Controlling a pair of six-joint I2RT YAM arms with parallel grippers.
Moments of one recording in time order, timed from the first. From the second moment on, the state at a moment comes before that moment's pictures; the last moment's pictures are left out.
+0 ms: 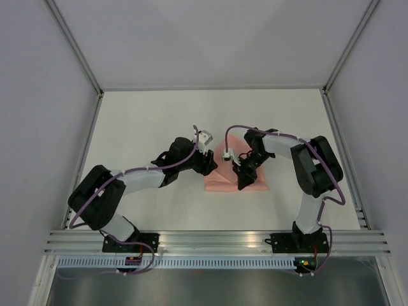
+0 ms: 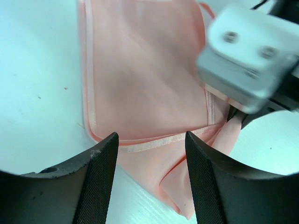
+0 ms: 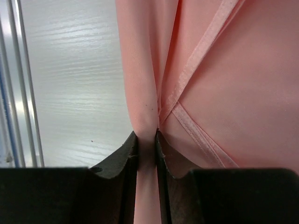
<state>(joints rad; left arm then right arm) -0.68 1.56 0.73 0.33 0.24 -0.13 0.41 1.87 1.11 -0.86 -0.76 -1.02</state>
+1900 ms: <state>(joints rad) -1.16 1.83 0.76 0.53 -0.07 0.36 0.33 2.26 1.42 -1.30 -0.89 -0.98</state>
